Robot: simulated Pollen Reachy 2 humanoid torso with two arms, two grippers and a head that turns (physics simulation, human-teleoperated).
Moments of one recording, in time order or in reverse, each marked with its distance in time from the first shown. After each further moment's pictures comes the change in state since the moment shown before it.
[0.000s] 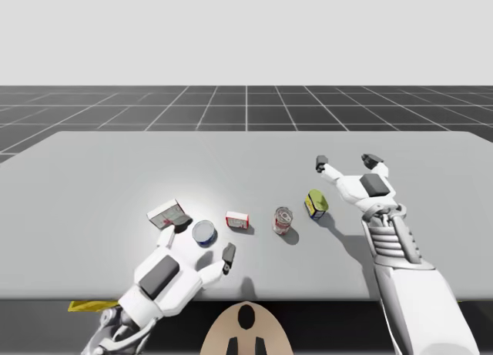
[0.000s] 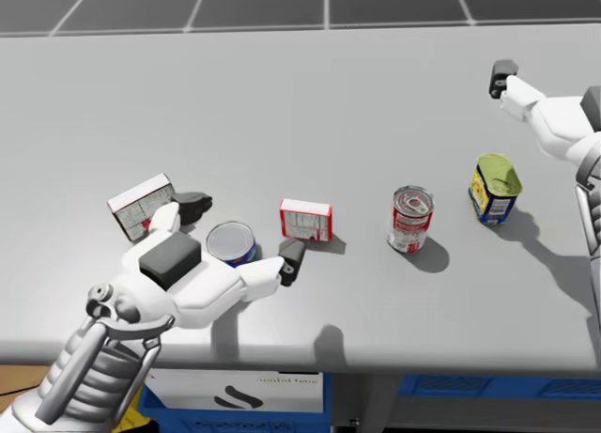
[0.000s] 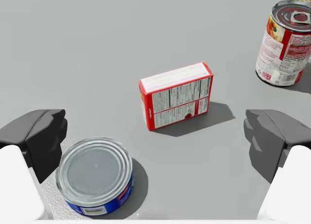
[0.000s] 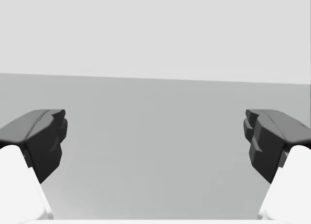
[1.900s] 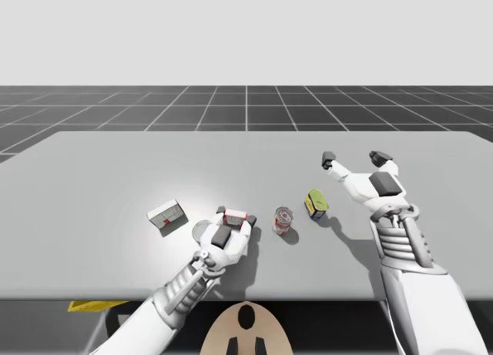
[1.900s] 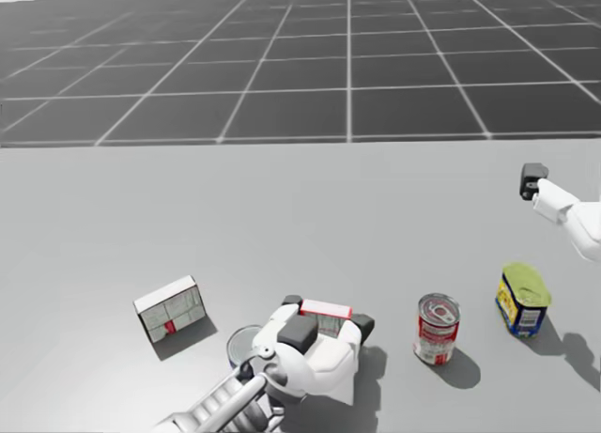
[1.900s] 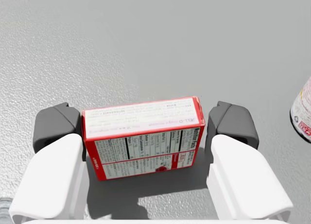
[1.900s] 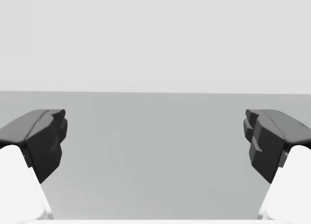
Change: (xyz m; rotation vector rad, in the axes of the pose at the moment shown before) left arm -0.020 -0.039 -0.116 0.147 0.097 0.101; right arm 0.011 -0.008 0.006 -0.006 -0.036 -0.026
